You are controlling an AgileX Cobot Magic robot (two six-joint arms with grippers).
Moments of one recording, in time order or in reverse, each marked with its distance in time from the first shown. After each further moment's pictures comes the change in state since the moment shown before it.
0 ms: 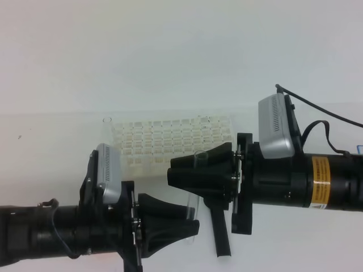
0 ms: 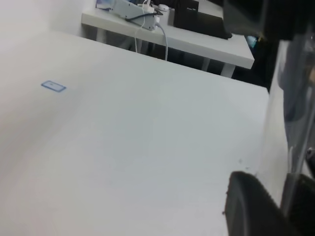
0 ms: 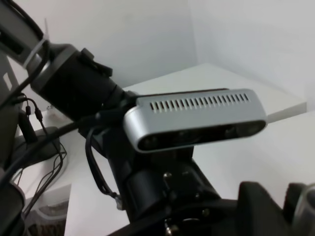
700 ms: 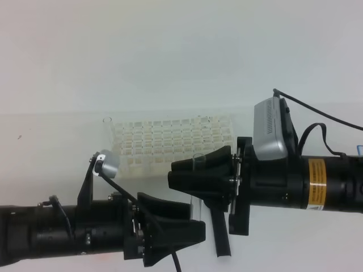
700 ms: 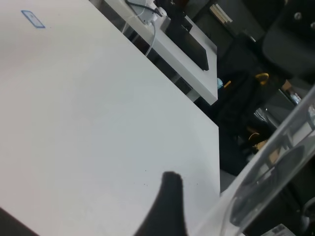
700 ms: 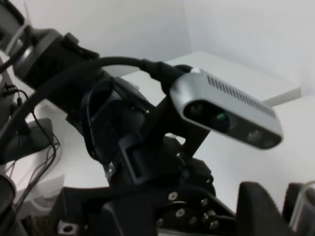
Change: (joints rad) left arm 0.000 0.000 0.000 0.000 0.013 -0.443; right arm 0.000 -0.005 -0.001 -0.013 0.037 -0.013
